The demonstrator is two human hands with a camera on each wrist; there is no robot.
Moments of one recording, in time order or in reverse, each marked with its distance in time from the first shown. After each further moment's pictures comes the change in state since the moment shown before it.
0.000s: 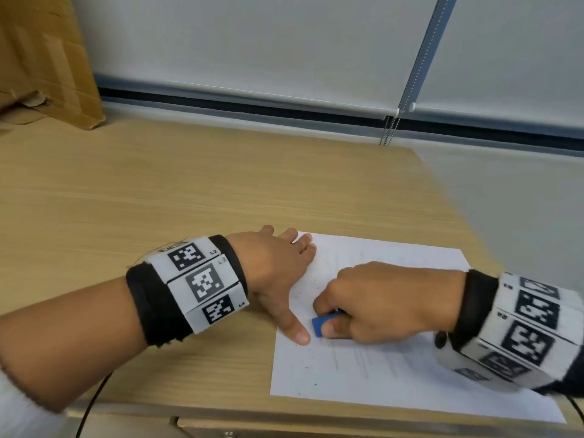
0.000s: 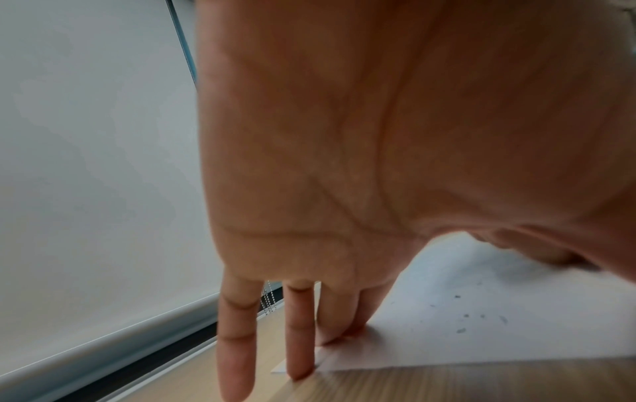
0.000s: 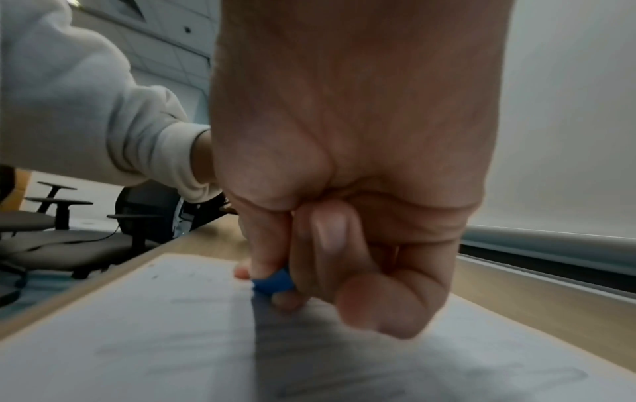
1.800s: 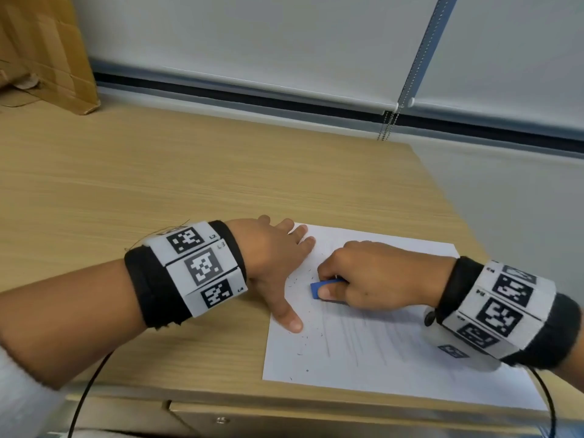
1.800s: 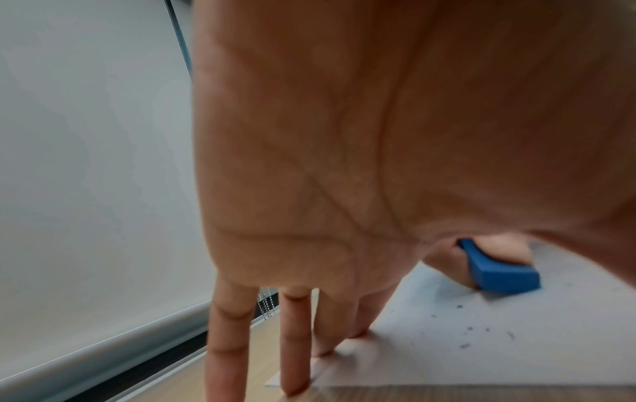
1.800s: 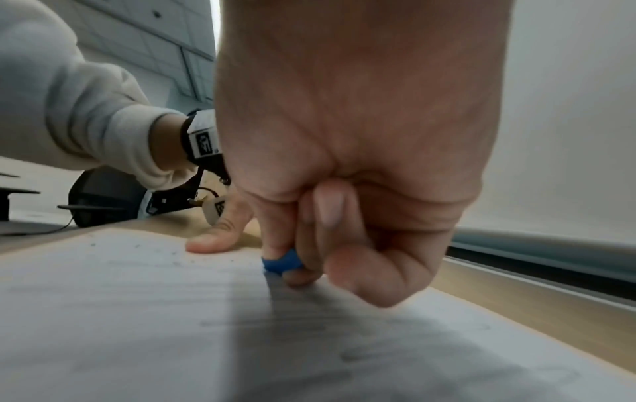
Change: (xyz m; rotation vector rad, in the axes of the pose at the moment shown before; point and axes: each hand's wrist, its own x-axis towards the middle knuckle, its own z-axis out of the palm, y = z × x) left_hand 0.000 0.003 -0.001 0.015 0.003 -0.014; right_hand 0.003 0.014 0.001 0.043 0.108 0.102
